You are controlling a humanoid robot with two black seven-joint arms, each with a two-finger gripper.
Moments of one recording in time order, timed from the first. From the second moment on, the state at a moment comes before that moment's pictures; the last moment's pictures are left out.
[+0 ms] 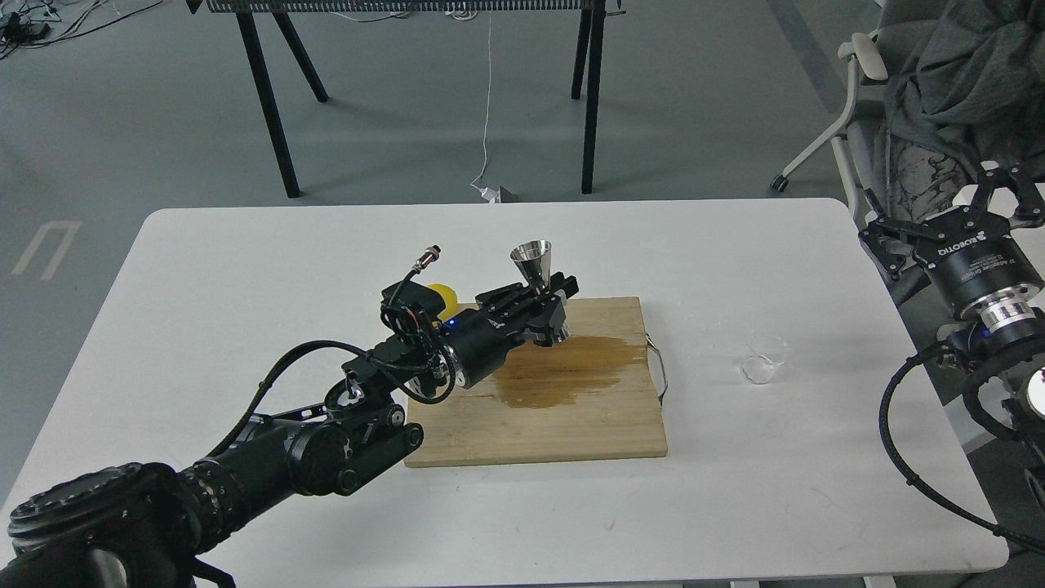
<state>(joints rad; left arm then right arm) -0.67 -0.04 -0.42 -0.66 1.70 0.36 -0.49 0.32 -0.50 1.27 0.96 0.24 0.49 -0.01</state>
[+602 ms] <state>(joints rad) -0.65 -0.04 -0.33 -0.61 1.71 0.44 -0.49 0.32 -0.49 1.27 0.96 0.24 0.49 -0.01</state>
